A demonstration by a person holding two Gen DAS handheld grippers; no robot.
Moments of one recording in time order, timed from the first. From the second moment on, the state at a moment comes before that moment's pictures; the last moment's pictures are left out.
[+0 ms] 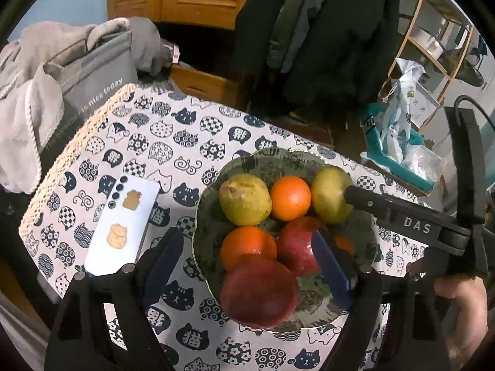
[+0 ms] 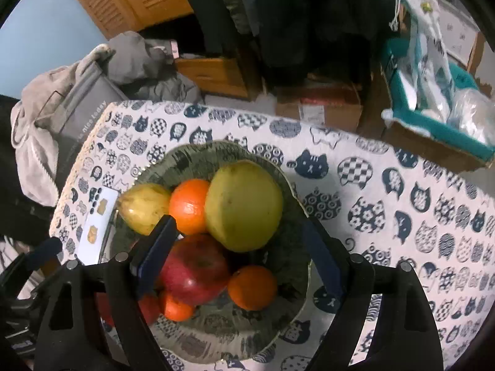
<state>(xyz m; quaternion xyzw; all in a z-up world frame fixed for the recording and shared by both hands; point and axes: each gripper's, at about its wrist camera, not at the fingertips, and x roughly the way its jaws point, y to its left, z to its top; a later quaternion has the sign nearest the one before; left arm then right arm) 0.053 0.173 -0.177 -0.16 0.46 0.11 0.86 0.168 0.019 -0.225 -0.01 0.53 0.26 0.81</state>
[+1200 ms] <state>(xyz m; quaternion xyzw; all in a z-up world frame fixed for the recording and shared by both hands) -0.014 0.116 -0.019 -0.07 0.29 0.08 0.95 0.031 -0.080 -0.011 -0.07 0.27 0.21 0.94</state>
